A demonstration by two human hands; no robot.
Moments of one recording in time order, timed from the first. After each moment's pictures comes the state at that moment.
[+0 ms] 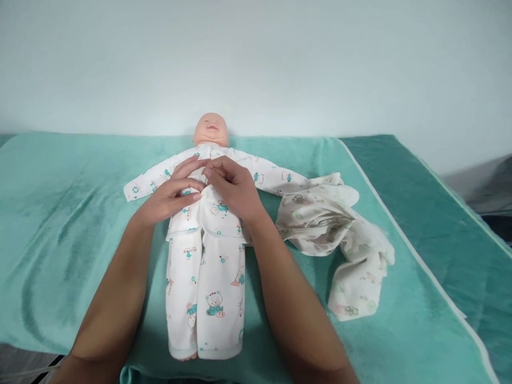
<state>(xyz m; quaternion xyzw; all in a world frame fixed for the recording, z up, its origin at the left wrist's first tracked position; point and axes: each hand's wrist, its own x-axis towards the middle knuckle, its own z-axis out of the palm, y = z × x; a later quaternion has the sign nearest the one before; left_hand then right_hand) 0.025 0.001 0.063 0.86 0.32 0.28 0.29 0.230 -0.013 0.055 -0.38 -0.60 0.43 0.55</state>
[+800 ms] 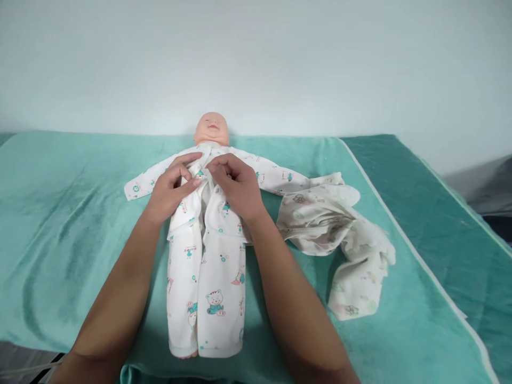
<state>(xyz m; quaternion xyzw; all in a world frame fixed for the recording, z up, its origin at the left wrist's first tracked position) 0.042 0.000 0.056 0.75 0.37 0.45 0.31 0.227 -0.009 0.051 -0.40 -0.59 0.37 0.59</state>
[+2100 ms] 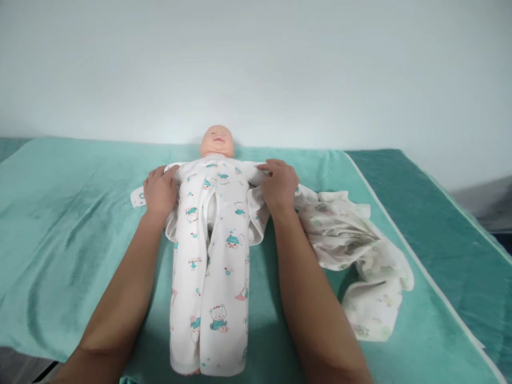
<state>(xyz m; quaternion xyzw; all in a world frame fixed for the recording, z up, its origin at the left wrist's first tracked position) 0.004 0.038 0.026 0.69 0.68 0.24 -0.05 0.306 0.053 0.006 -0.69 -0.59 0.03 0.42</state>
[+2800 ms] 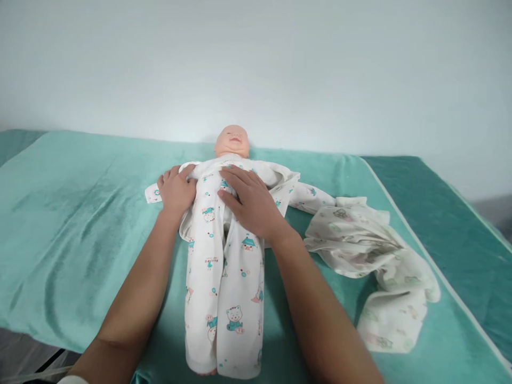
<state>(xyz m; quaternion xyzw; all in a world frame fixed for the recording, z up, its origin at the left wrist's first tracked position) 0.013 0.038 0.023 0.65 0.72 0.25 -0.02 0.227 -0.010 0.060 -0.45 -0.82 0.15 0.33</state>
